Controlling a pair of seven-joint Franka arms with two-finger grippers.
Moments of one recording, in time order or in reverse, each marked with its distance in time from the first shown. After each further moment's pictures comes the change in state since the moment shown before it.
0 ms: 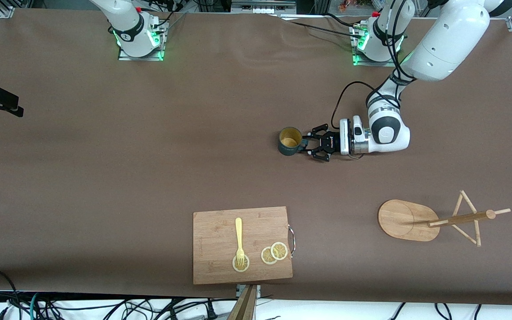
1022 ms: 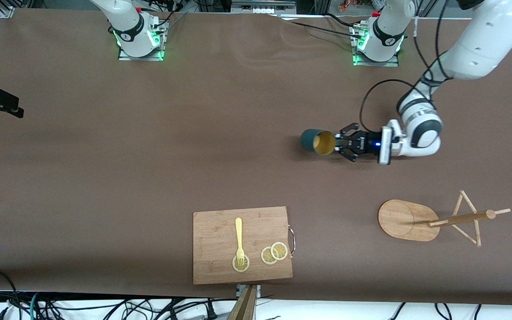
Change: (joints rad) left arm 0.314 -0.062 0.016 0.001 0.135 -0.434 -0.463; right arm -0.001 0.004 -0.001 0.000 0.000 0.002 0.000
